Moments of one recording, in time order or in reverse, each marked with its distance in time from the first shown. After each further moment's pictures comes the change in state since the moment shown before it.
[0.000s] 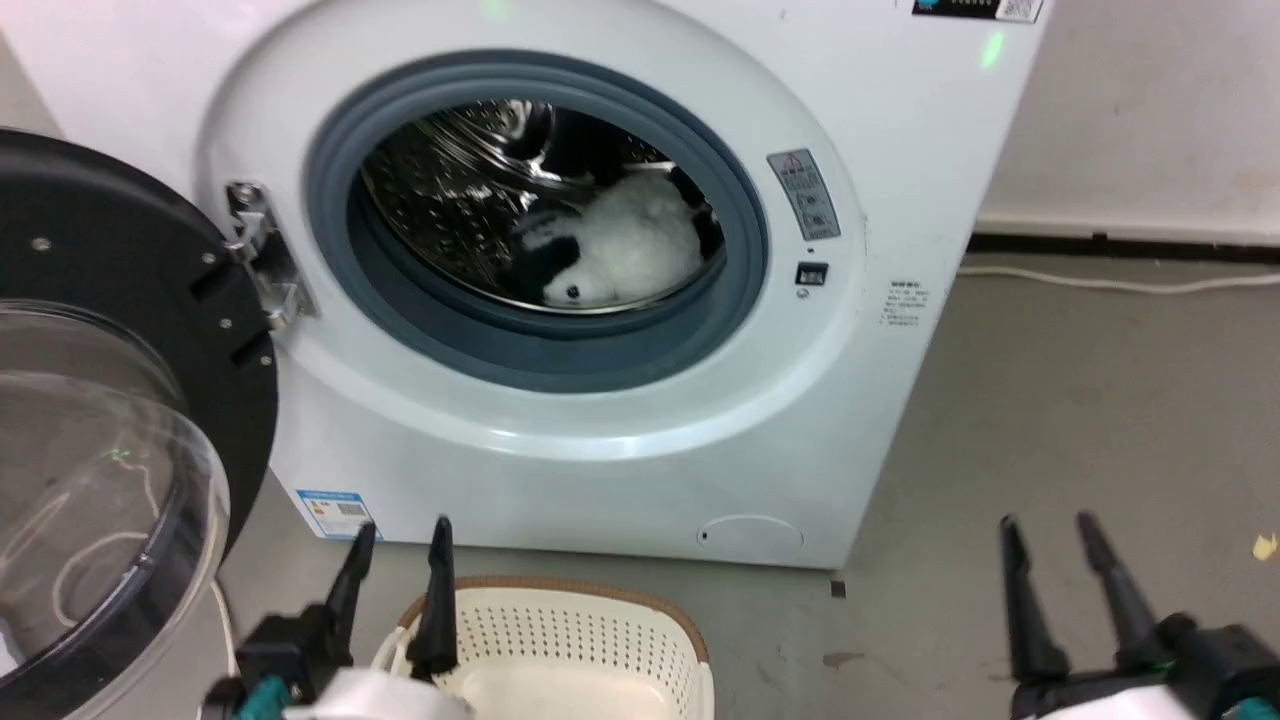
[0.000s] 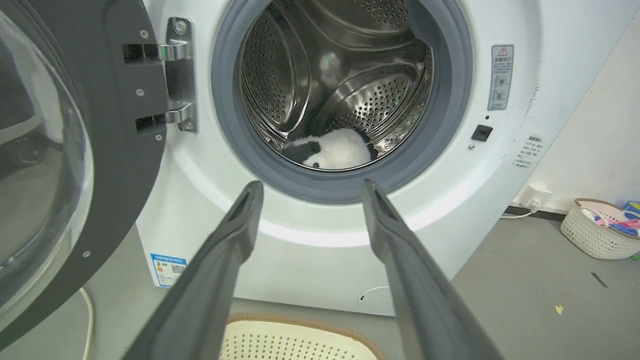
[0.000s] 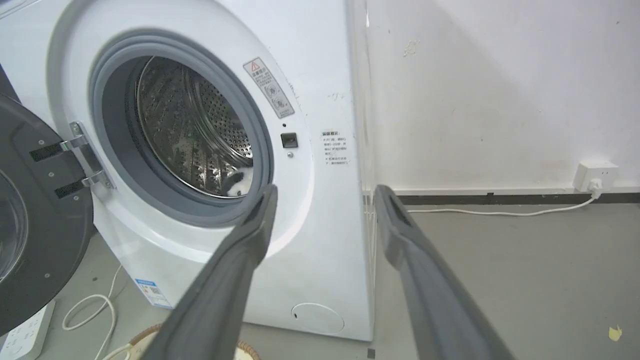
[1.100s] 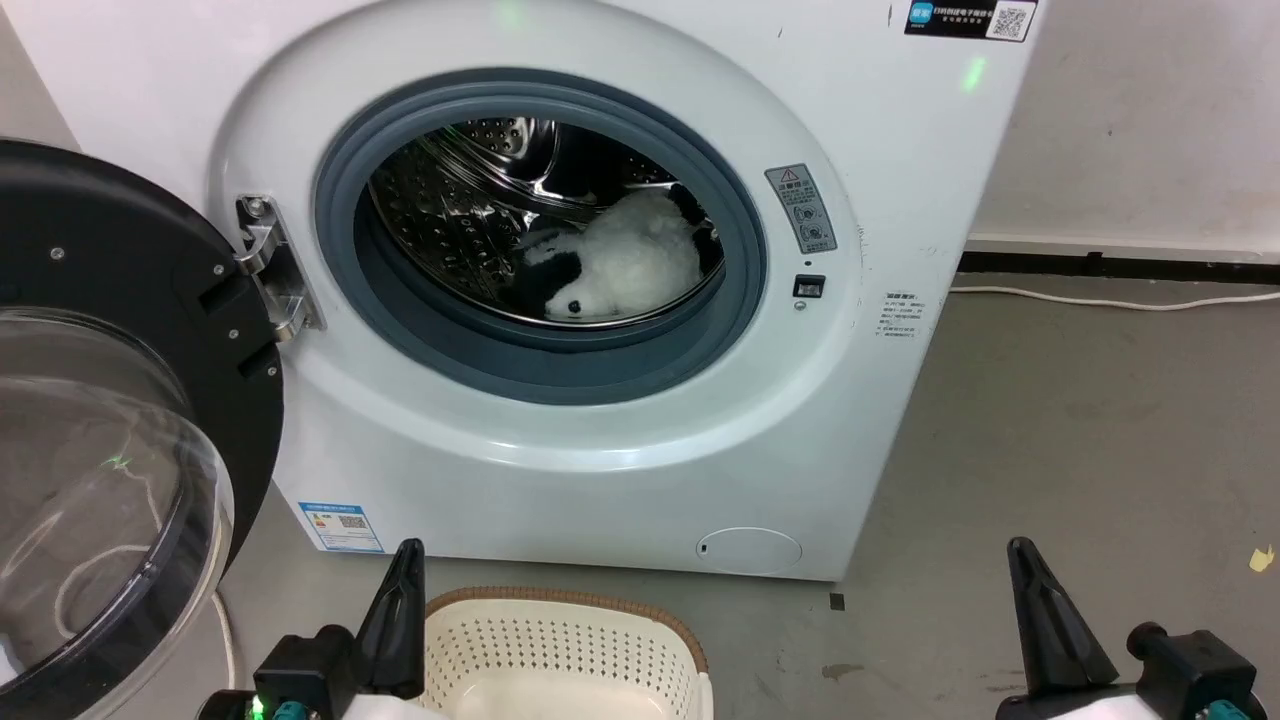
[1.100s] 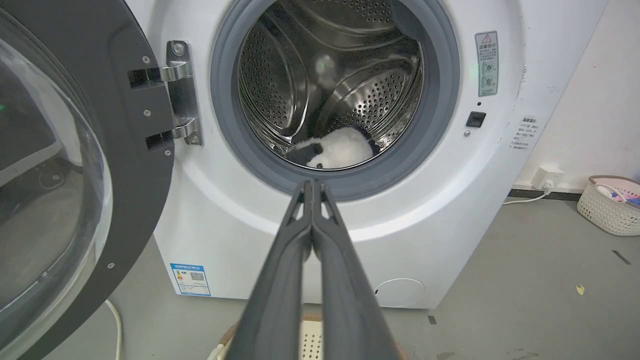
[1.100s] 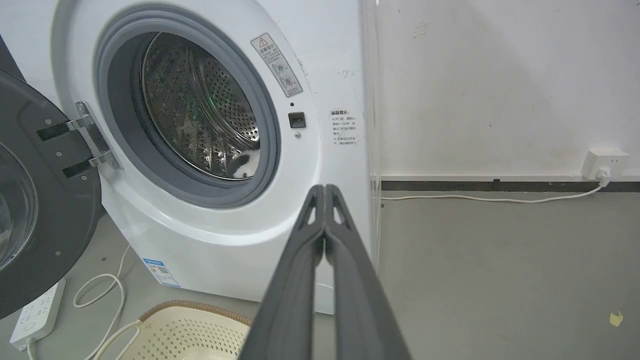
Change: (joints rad) left arm 0.086 -0.020 0.001 -0.094 0.107 0.016 0.027; right arm 0.020 0.000 0.030 0.040 -0.010 0.000 0.027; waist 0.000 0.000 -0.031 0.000
